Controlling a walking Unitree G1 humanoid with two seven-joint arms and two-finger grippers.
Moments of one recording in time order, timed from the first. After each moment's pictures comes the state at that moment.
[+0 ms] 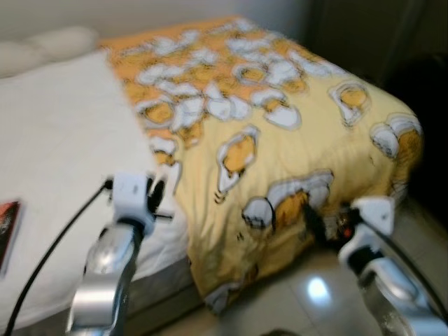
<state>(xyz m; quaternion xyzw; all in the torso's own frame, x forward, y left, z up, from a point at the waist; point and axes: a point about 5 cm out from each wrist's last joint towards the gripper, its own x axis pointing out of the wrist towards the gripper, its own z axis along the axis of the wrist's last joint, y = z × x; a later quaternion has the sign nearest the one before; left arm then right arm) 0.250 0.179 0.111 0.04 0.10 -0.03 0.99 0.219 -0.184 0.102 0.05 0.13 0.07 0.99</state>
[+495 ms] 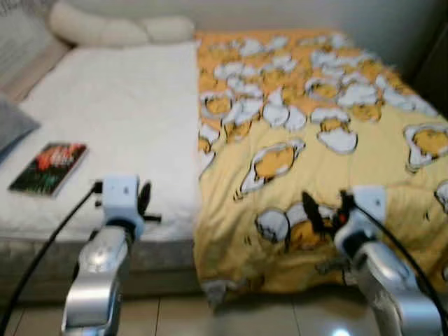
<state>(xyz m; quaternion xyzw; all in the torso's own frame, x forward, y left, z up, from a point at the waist) 0.254 0.186 0.115 0.05 0.11 0.01 0.99 0.241 -0.184 0.106 0.02 0.11 0.06 0.99</state>
